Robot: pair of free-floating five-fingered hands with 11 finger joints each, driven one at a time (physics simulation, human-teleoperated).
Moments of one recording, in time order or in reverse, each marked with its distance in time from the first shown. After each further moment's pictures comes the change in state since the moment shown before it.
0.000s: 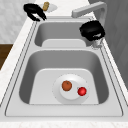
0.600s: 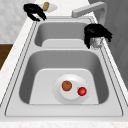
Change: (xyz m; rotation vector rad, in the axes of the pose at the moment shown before) left hand 0.000 0.000 0.000 0.000 0.000 0.000; right hand 0.004 0.008 -0.025 0.311 0.062 0.053
